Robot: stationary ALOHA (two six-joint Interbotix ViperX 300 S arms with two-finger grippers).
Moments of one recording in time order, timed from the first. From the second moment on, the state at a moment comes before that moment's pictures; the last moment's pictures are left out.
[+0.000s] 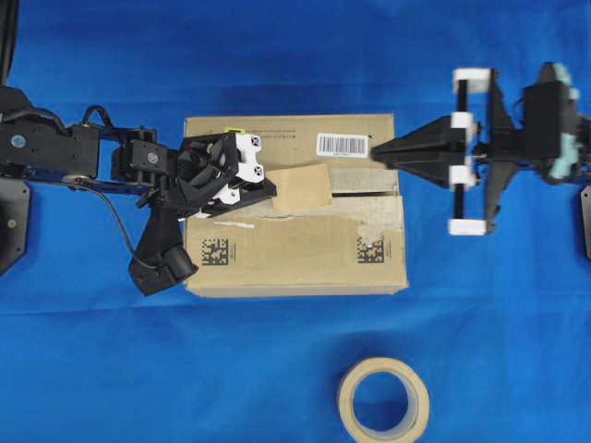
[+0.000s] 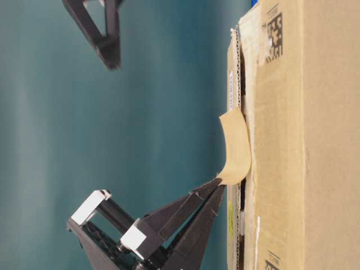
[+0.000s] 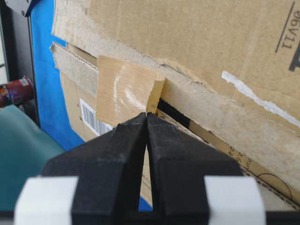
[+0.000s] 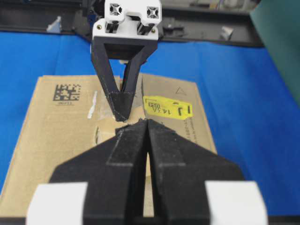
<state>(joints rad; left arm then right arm) 0.03 -0.16 0.70 -0.02 0.11 1.52 -0.06 -0.41 0.93 0.02 -0.38 0.07</state>
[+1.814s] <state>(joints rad) 0.03 -0.13 0.67 -0.02 0.17 1.51 -0.04 0.00 0.71 0.02 -0.19 0.09</state>
